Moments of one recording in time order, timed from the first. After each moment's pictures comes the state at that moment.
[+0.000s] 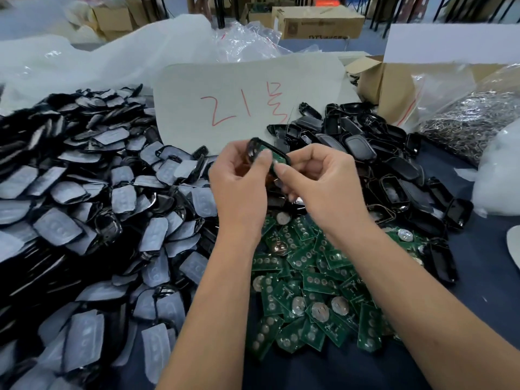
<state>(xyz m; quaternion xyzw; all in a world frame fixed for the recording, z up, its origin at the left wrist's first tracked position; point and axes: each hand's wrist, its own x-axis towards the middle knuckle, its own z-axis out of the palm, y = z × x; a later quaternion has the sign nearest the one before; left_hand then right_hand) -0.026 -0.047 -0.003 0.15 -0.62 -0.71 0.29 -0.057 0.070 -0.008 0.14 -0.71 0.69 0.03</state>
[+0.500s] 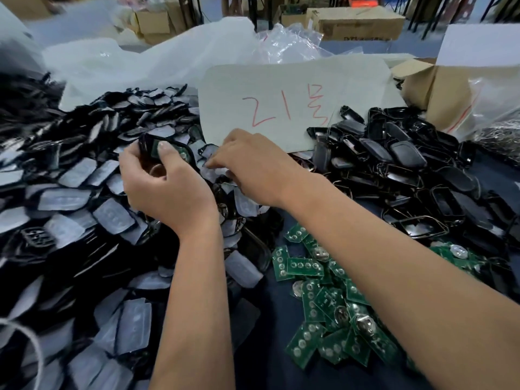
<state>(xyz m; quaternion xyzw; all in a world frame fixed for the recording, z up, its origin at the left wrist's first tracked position) 0.000 -0.143 0.017 0.35 -0.54 -0.47 0.61 -0.079 -0.064 0.033 0.53 -0.84 0.06 0.10</state>
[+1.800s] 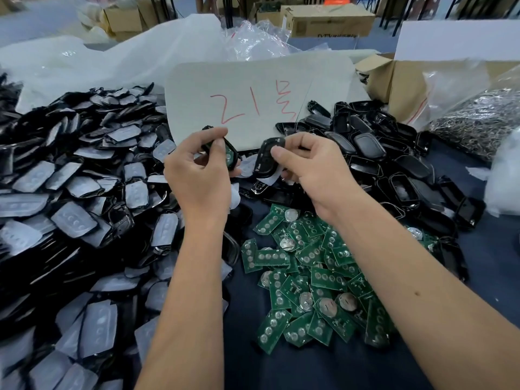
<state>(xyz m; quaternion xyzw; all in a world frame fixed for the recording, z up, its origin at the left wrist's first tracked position) -0.023 -0.107 -0.003 0.17 -0.68 -0.59 0.40 -0.082 0.046 -0.002 0.12 -0.68 0.72 -0.10</state>
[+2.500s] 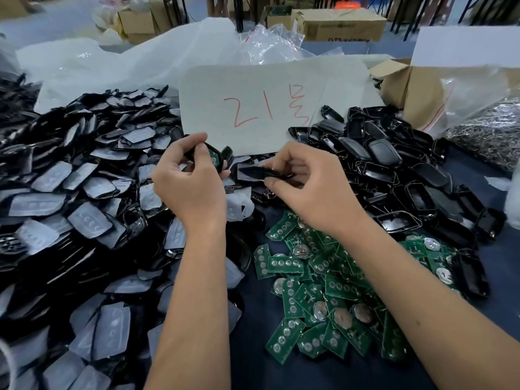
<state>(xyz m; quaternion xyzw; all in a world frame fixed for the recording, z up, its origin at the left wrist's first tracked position) -0.020 -0.123 -0.003 0.27 -0.59 -0.60 0.47 -0.061 0.040 0.000 0.31 -0.78 0.55 0.02</state>
